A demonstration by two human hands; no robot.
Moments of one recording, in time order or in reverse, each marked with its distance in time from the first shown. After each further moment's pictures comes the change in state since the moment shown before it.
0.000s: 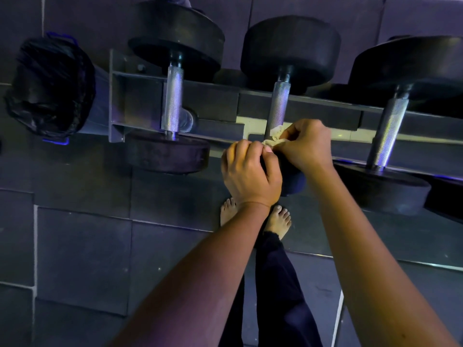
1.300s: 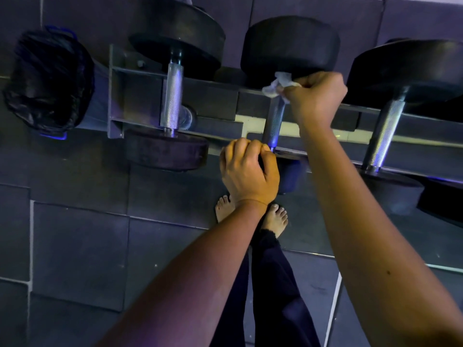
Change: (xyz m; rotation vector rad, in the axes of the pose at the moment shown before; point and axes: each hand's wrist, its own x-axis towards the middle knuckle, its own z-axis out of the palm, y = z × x) left_hand 0.000 0.000 -0.001 -0.016 -0.003 -0.004; right_hand 0.049 -0.041 -0.011 0.297 0.326 0.006
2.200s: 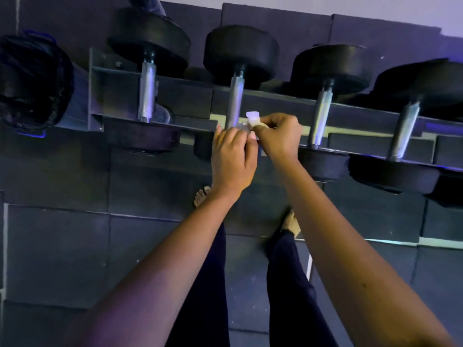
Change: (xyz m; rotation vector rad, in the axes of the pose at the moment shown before) left_hand -0.027 0.040 -0.015 -0.109 -0.093 0.237; right_hand -0.079 0.035 -0.073 -0.072 -0.151 0.017
